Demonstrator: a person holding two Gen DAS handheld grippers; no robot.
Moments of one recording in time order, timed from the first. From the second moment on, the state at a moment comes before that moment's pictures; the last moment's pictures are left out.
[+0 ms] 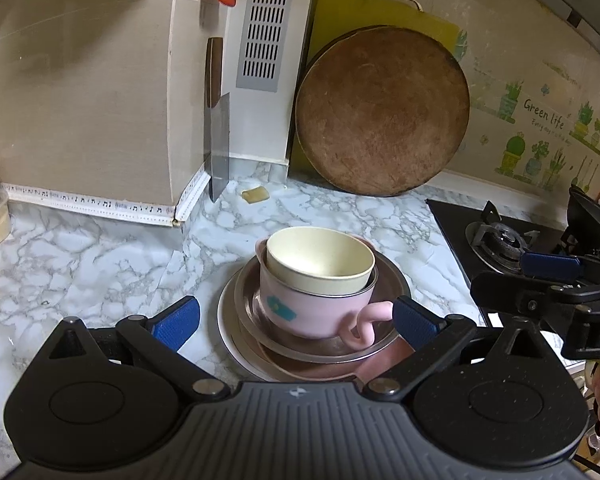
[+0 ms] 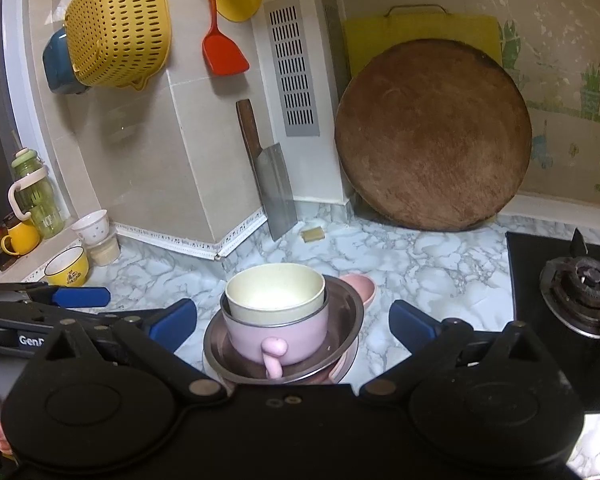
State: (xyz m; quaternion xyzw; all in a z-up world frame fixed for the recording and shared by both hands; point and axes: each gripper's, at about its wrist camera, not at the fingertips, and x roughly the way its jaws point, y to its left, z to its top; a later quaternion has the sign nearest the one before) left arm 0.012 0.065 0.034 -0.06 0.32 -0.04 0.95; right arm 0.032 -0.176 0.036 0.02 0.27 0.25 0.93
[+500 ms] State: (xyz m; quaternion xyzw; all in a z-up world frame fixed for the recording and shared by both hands) left arm 0.013 0.063 0.028 -0.07 0.33 -0.05 0.94; right arm 0.030 -0.175 0.036 0.02 0.28 0.26 0.92
